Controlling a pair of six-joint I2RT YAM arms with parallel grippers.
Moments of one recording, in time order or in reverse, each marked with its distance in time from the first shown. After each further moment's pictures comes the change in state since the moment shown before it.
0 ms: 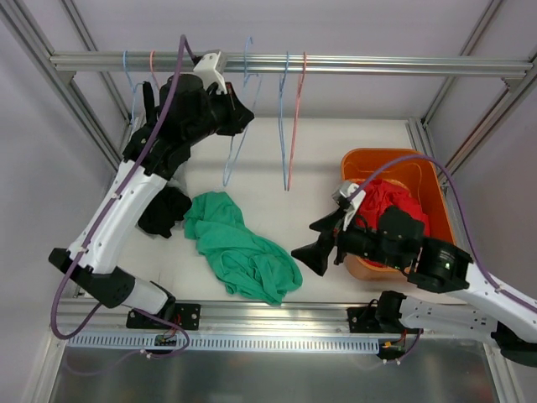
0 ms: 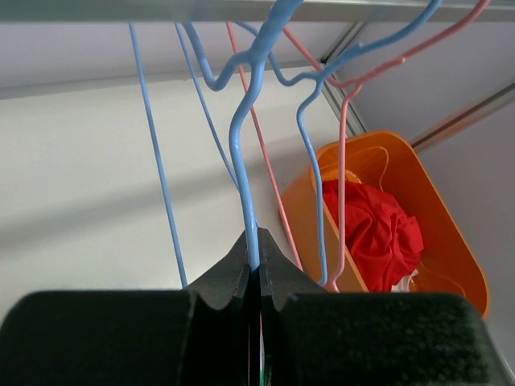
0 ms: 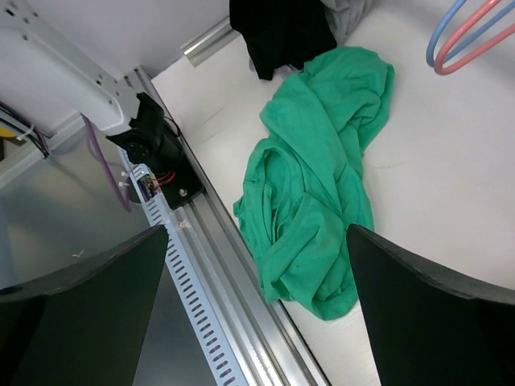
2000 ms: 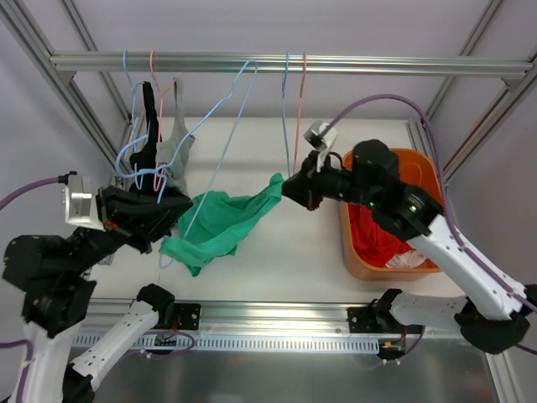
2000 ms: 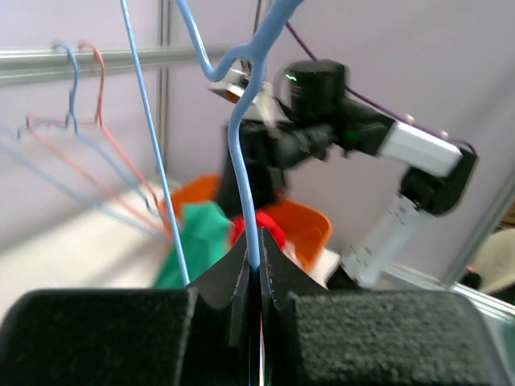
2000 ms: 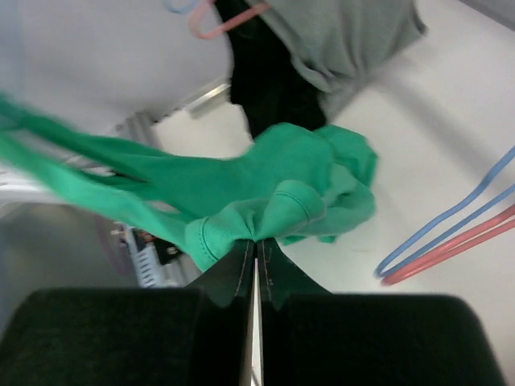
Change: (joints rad) left arm 0.104 -0.913 -0.549 0.275 0.530 -0.009; right arm -0.307 0.417 0.399 0.040 -0.332 -0.128
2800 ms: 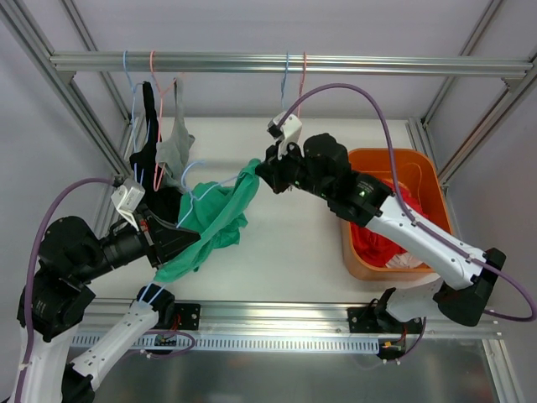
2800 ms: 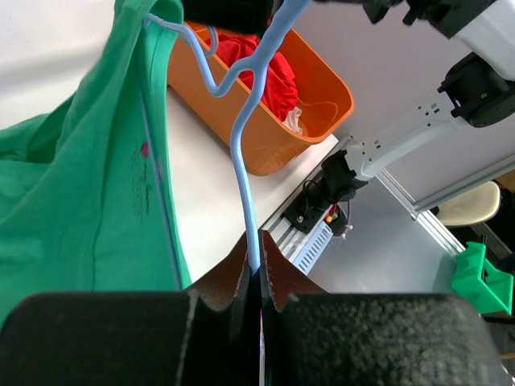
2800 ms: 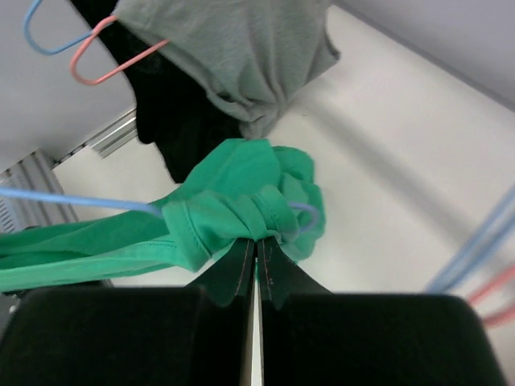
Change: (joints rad) left arm 0.000 0.002 -0.019 -0.517 -0.044 -0.011; right arm 0.109 0.192 0.036 0.178 0.286 -0.053
